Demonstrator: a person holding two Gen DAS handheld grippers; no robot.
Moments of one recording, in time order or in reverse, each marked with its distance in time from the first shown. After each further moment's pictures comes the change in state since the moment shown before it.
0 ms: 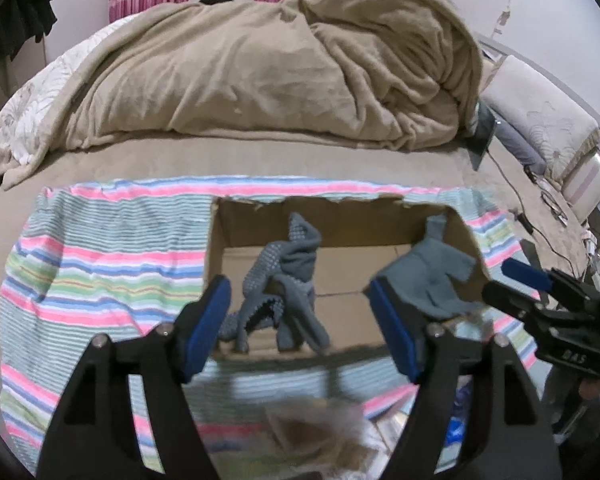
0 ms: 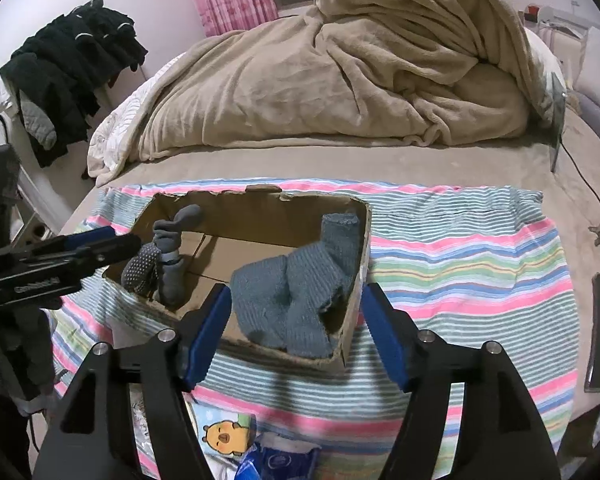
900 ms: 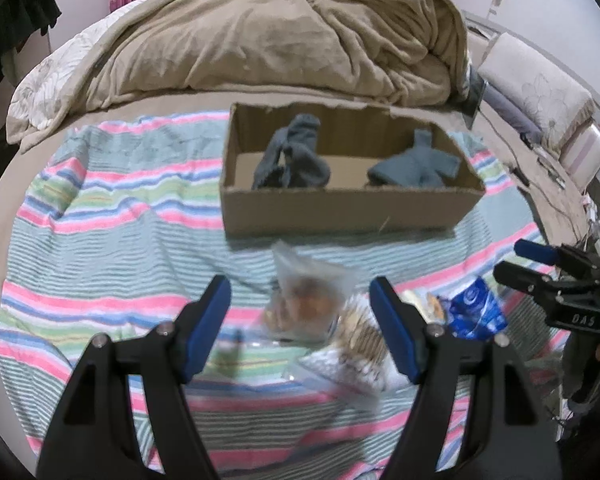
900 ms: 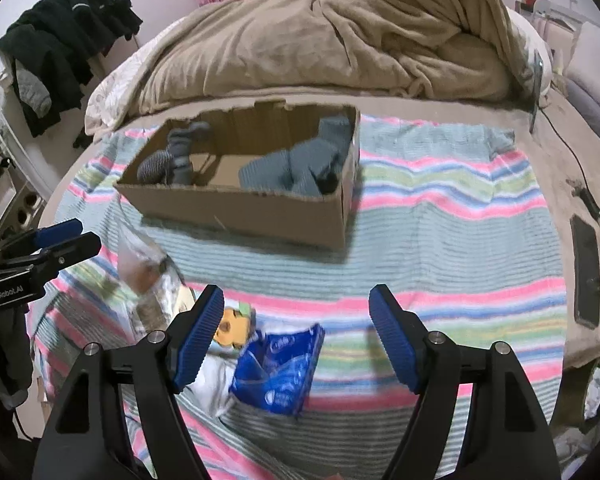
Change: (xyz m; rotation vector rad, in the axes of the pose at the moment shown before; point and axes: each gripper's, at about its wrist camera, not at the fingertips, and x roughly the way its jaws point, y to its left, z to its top) left arm -0.029 0.001 -0.095 0.023 0.058 0.031; right arm -0.026 0.009 -0.075 -0.013 0.119 -0.055
